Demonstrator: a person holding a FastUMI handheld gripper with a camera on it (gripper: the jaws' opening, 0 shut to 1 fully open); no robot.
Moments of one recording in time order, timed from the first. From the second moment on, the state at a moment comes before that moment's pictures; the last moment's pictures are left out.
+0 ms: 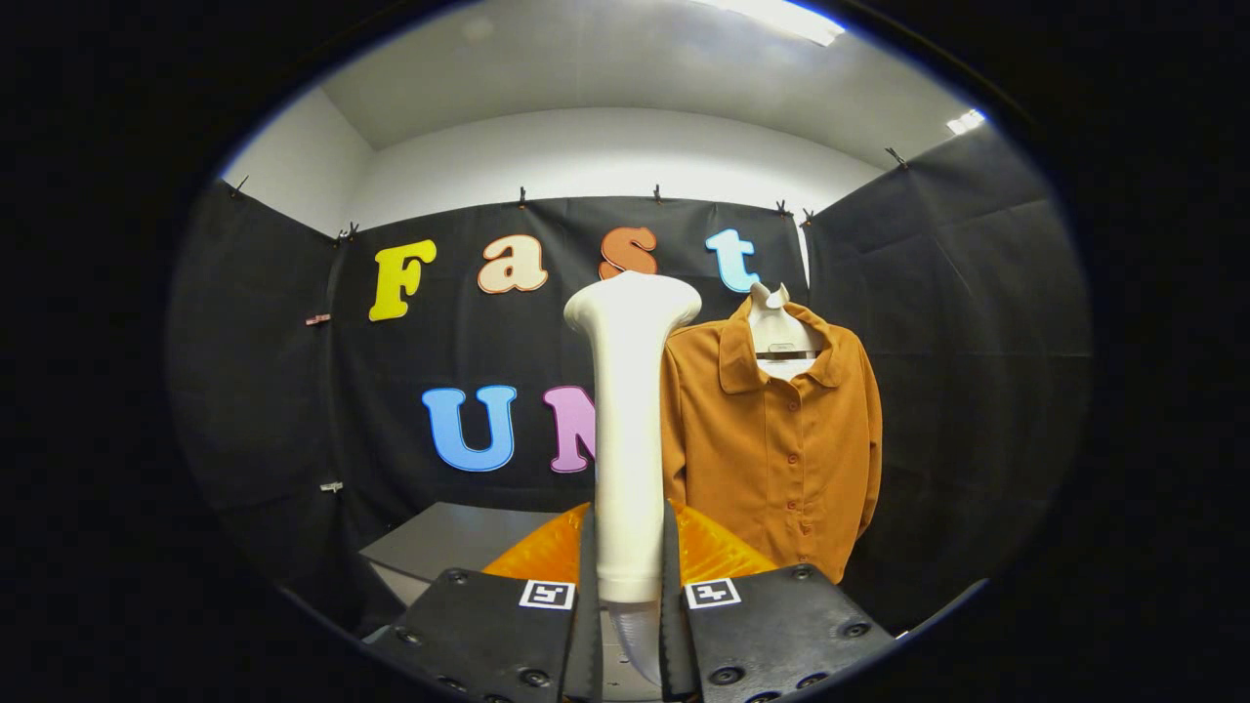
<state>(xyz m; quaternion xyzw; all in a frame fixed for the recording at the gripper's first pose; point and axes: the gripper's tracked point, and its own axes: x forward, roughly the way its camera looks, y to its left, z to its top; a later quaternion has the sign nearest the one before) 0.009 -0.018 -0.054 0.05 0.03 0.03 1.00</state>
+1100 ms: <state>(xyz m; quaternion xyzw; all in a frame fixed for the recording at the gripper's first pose) 0.010 -0.016 -0.055 0.04 0.03 0.03 1.00</state>
